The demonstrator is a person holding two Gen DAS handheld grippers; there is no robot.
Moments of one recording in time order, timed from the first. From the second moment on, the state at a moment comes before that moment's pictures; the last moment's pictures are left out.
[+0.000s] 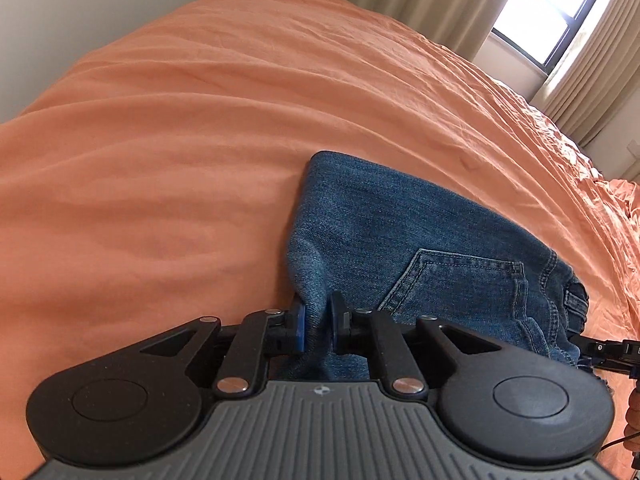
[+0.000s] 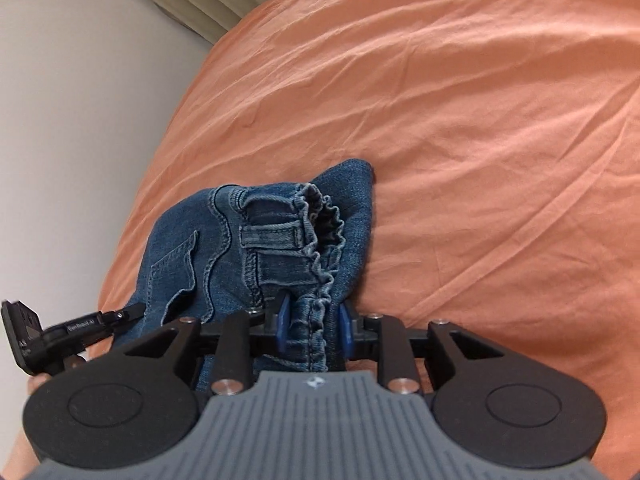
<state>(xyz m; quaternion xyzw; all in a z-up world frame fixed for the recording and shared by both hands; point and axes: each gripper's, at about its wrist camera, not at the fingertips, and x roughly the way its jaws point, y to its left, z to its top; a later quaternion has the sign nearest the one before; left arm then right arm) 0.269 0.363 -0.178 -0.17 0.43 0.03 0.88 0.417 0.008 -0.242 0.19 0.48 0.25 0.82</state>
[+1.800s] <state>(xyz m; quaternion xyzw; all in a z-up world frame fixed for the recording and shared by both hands) -0.017 0.166 0.003 0.05 0.23 0.12 0.96 0.065 0.002 -0.064 -0.01 0.22 0.21 0.95</state>
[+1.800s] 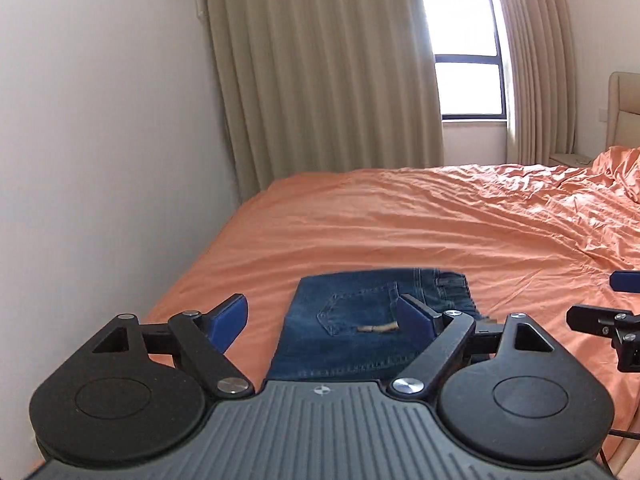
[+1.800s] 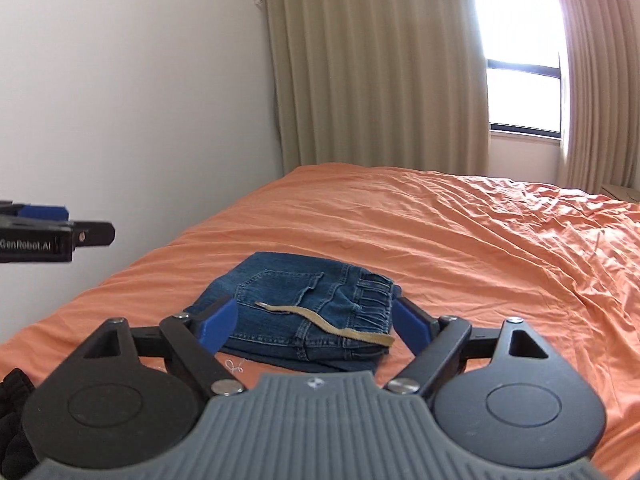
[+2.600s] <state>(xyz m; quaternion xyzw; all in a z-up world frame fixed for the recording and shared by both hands) -0.025 0.138 -0.067 0.02 0.29 0.14 0.95 0.062 0.002 -0.116 0.00 0.25 0.15 0.96</state>
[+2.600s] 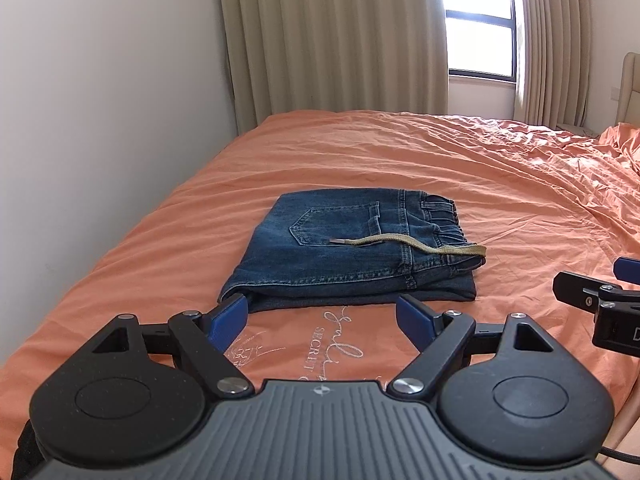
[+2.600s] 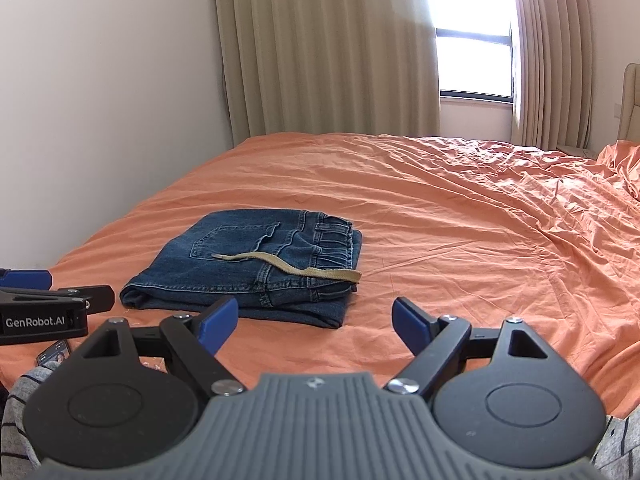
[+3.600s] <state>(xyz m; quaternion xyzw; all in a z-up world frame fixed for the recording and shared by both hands) -0.022 0.136 -0.066 0.02 0.30 0.13 0.94 0.059 -0.005 -0.119 0.02 0.25 0.14 0.96</state>
